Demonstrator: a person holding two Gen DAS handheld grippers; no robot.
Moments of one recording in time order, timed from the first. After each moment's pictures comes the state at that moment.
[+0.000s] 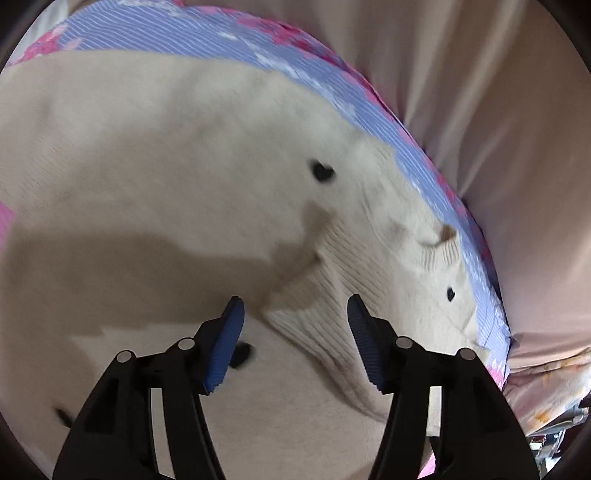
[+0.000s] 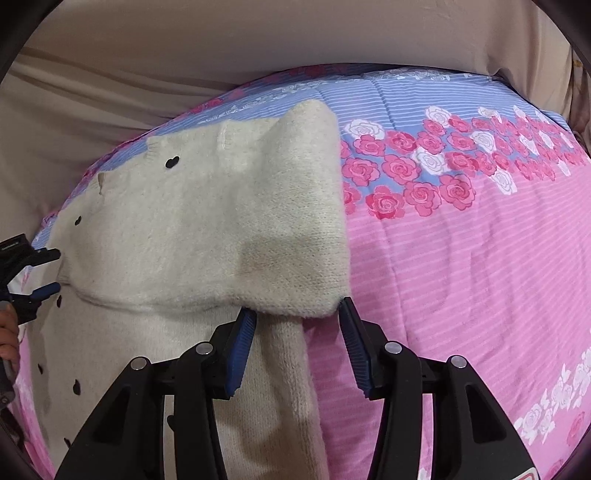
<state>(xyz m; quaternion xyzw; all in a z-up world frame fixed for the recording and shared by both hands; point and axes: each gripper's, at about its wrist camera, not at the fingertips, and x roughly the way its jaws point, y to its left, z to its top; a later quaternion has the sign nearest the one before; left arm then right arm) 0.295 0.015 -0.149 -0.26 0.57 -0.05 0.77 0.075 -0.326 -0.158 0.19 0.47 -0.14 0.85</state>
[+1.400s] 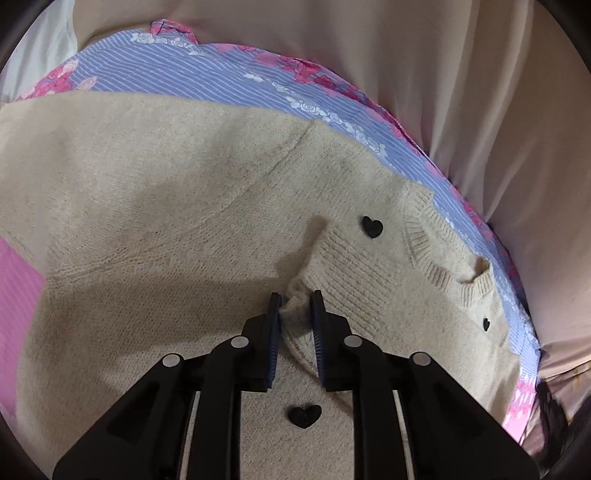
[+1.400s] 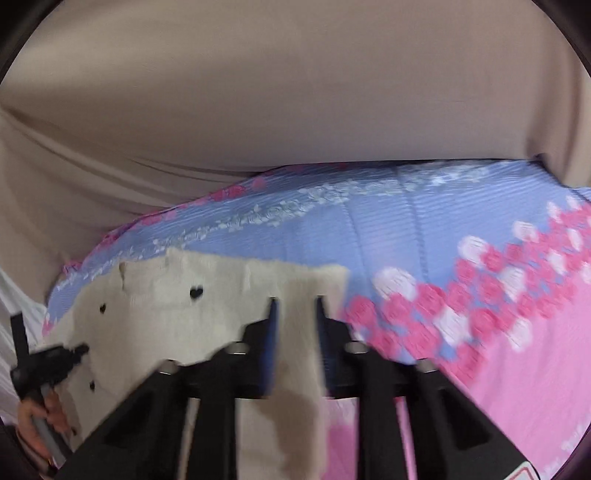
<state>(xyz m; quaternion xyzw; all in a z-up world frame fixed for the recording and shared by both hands) 0.306 0.050 -0.150 -0.21 0.53 -0.01 0.82 0.193 -0.383 -0.095 0.20 0.41 -0.10 0.89</state>
